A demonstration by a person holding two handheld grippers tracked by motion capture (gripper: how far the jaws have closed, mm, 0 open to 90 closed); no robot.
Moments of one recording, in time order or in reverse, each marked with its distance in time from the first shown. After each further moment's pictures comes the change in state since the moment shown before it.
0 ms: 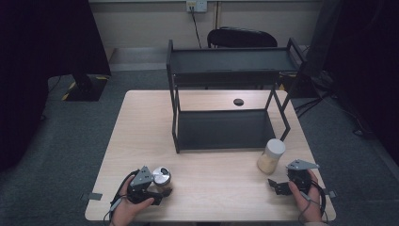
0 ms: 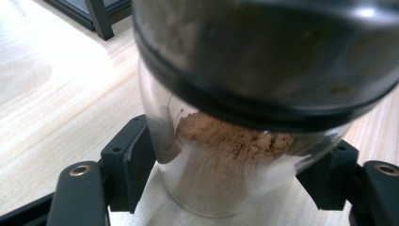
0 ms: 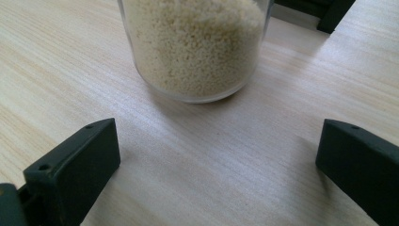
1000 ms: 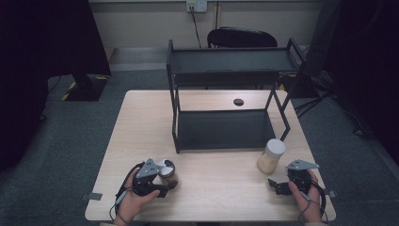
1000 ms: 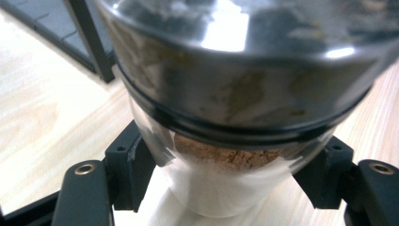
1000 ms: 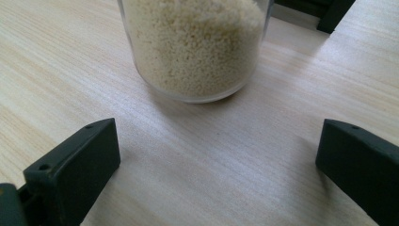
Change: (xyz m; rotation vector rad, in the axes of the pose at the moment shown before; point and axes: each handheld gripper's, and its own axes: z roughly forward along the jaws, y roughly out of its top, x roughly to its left) left arm -0.001 0.033 0.006 -0.024 -0.003 0.002; right arm 0.000 0.000 0.000 0.000 0.000 0.000
